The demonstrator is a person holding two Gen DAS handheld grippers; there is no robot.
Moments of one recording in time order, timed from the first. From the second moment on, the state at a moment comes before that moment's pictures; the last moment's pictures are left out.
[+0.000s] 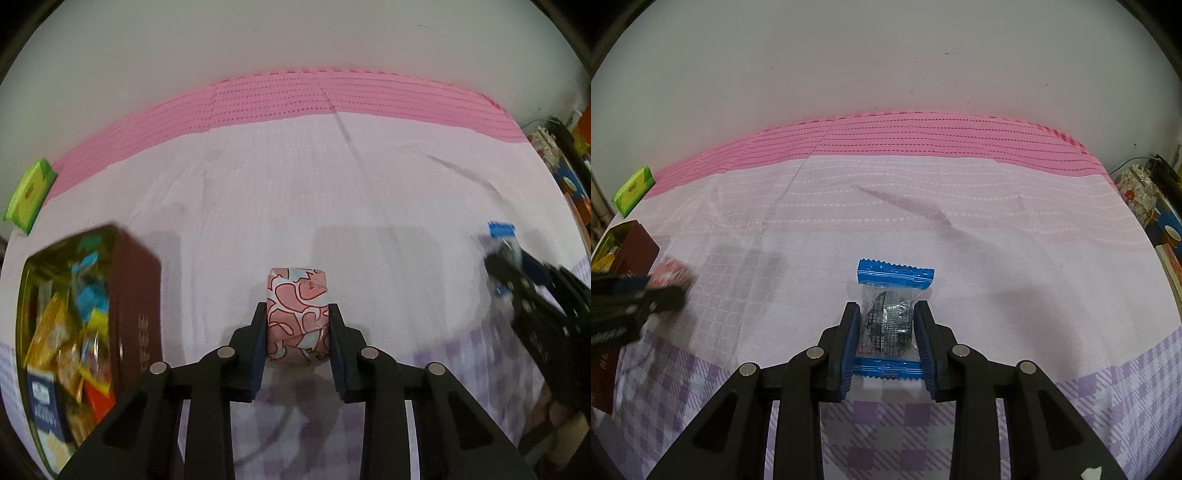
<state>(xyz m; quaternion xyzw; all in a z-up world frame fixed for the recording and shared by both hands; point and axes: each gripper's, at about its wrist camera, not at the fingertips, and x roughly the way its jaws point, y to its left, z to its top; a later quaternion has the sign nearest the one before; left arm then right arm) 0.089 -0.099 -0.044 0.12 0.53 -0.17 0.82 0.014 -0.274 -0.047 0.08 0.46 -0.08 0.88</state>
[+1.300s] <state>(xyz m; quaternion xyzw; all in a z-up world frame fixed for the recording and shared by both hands) 0.036 0.035 0.042 0.05 0.49 -0.07 0.87 0.016 -0.272 -0.047 0.08 0.46 -0.09 0.88</state>
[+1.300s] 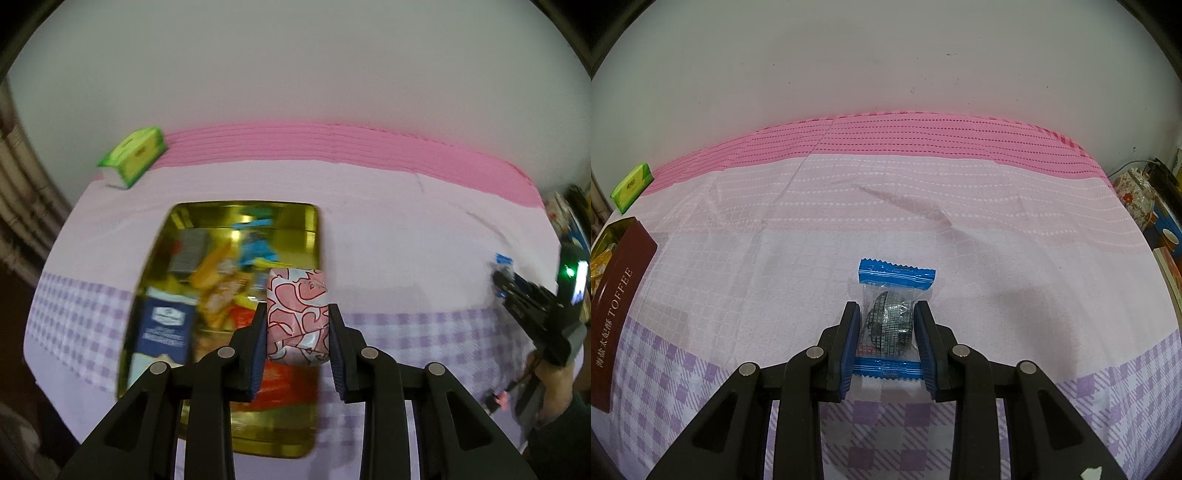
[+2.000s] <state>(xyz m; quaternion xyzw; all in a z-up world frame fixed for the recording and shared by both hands) 0.048 0.092 0.014 0.06 0.51 -0.02 0.86 0.016 -0.272 -0.047 0.07 0.46 -0.09 0.88</state>
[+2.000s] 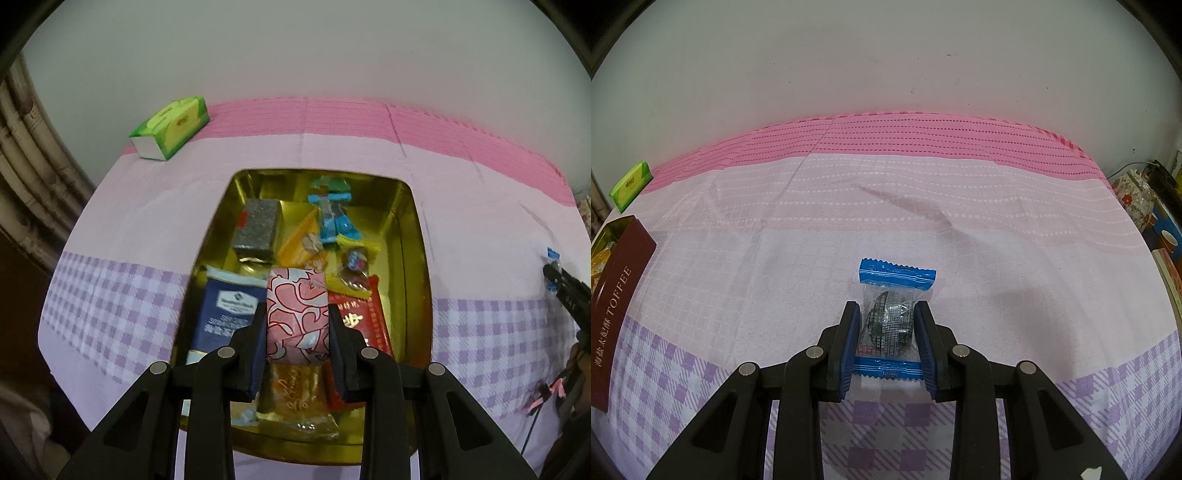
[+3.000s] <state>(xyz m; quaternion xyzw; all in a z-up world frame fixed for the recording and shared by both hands) 0.045 0.088 -0.017 0.11 0.55 -0.05 0.83 0.016 -0.272 -0.047 0.07 0.46 -0.09 0.88</state>
